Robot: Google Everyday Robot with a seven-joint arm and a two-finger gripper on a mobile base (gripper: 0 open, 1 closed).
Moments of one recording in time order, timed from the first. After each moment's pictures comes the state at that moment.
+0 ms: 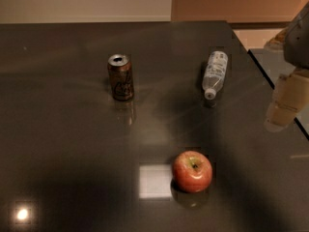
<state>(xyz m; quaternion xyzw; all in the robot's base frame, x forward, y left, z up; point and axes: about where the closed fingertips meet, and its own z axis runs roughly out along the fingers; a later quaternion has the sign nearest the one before) 0.438 -0.217 0.976 -0.60 0.78 -0.03 0.16</state>
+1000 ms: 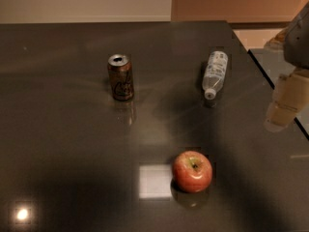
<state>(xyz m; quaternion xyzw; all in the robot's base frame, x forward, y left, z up) 0.438 -0.217 0.976 -0.60 0.78 -0.03 0.16</state>
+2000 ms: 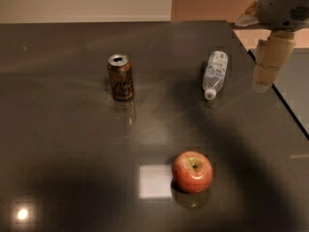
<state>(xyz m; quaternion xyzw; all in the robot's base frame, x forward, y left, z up) 0.515 -0.198 0.993 -0.69 0.71 -0.02 0.15</state>
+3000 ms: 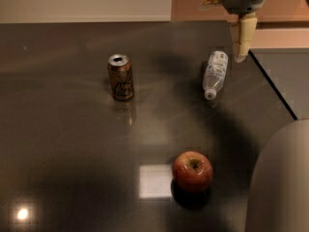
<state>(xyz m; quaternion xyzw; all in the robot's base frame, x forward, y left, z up) 0.640 -0.179 0.976 -0.82 0.55 -0.07 0.15</state>
